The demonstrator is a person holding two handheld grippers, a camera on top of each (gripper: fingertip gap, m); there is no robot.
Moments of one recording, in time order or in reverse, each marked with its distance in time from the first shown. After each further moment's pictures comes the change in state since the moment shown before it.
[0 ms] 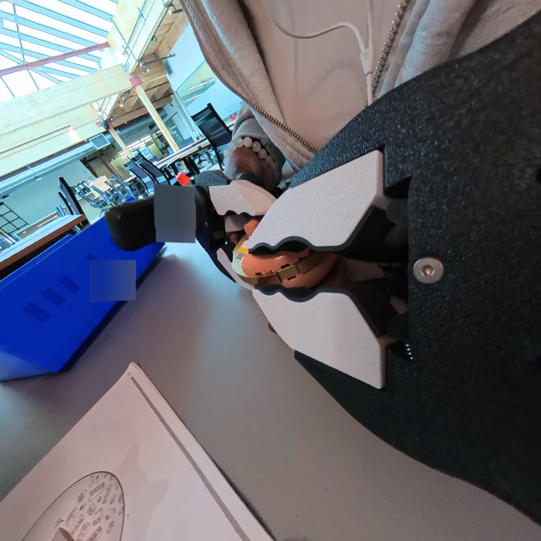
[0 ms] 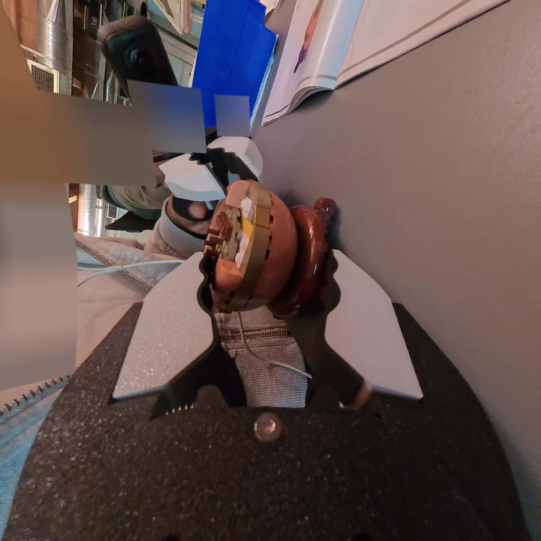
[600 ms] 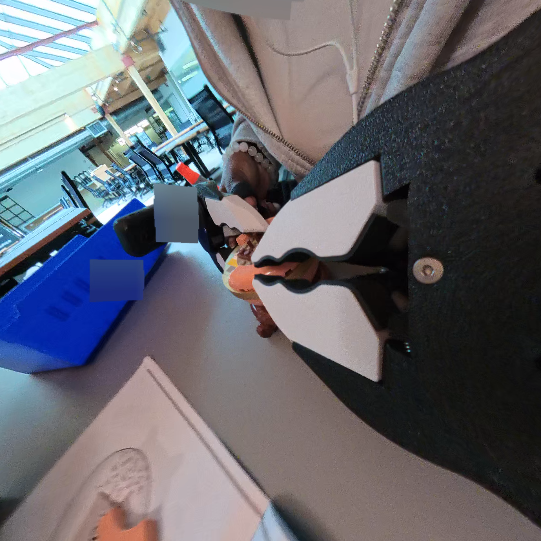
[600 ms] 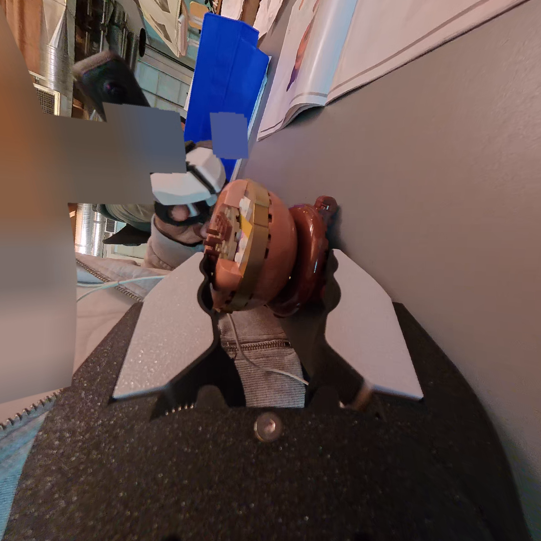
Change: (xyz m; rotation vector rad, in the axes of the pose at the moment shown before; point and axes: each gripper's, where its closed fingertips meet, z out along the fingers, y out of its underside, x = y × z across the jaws) left arm 0.008 -0.005 -0.020 0.018 -0.044 0.072; right arm 0.002 -0.006 0.001 0.048 0.018 0.013
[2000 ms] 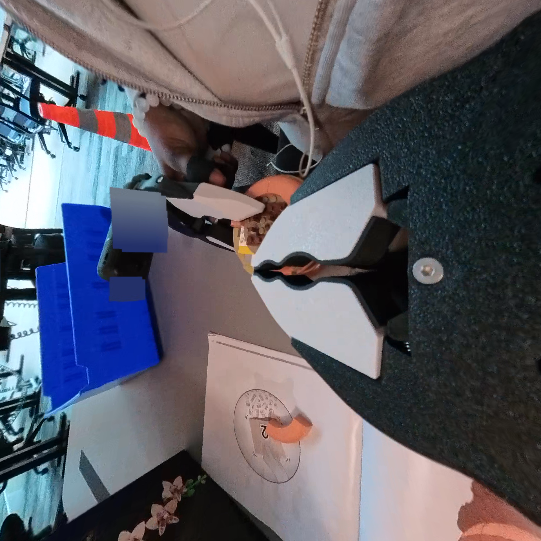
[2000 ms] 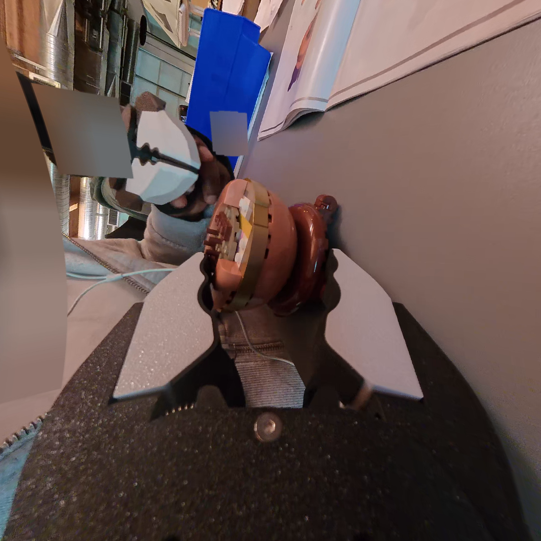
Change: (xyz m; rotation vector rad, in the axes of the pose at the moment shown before) left arm 0.000 -0.023 0.007 -0.099 -0.094 0.675; right arm 0.002 -0.007 0.004 -0.028 -0.012 -0.002
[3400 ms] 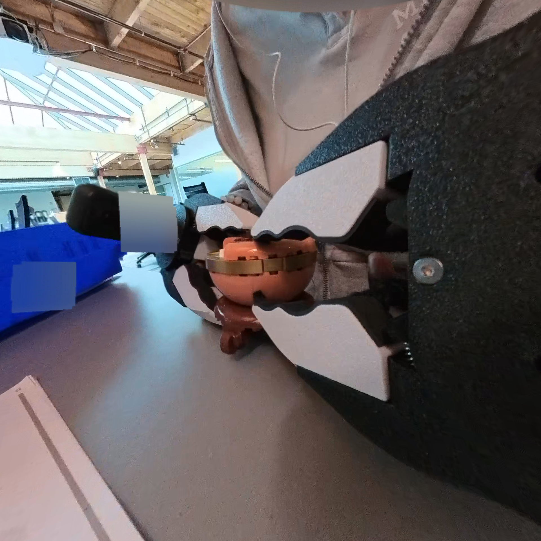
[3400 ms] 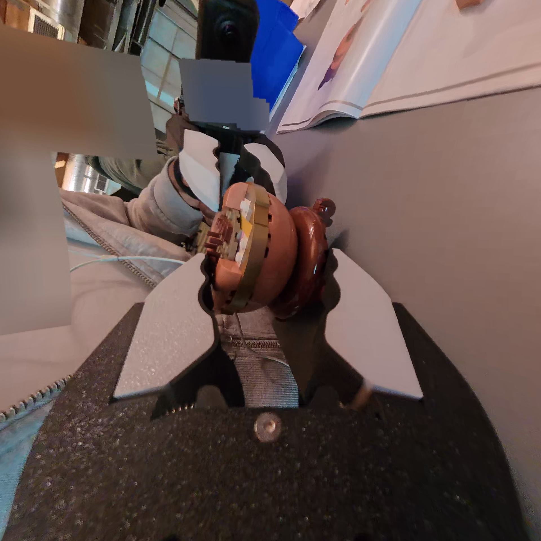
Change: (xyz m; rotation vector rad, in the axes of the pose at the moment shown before) left arm 0.020 0.031 0.002 -0.055 0.399 -1.086; right arm -0.011 0.003 0.002 -0.025 -0.034 -0.168
